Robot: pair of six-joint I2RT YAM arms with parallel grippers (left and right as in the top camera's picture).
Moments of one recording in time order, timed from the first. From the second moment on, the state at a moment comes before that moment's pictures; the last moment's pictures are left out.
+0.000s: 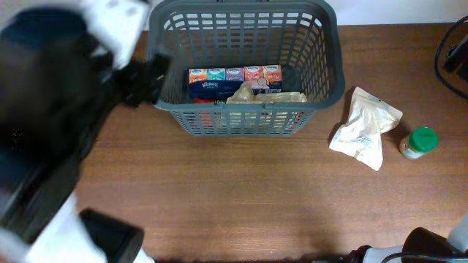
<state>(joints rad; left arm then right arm) -0.39 1.76 3.03 -1.68 -0.30 0.22 -0.47 1.59 2.03 -1.22 -0.08 0.19</state>
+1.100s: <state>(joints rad) -0.39 1.20 2.67 -1.69 -0.60 0.16 -0.49 2.00 1.87 -1.25 0.10 0.29</state>
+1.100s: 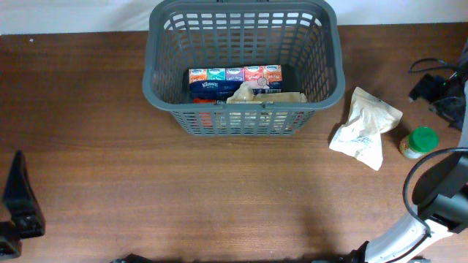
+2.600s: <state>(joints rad) -0.39 1.20 2.67 -1.69 -0.60 0.16 -0.60 2.02 1.47 -0.93 -0.03 0.15</state>
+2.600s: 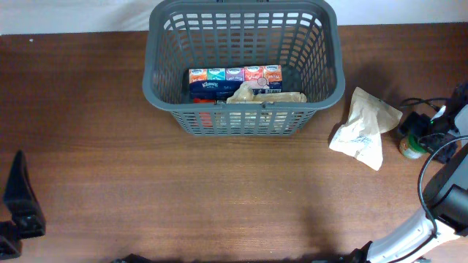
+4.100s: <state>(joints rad) -0.39 1.20 2.67 -1.69 -0.60 0.16 -0.60 2.02 1.47 -0.91 0.03 0.16</state>
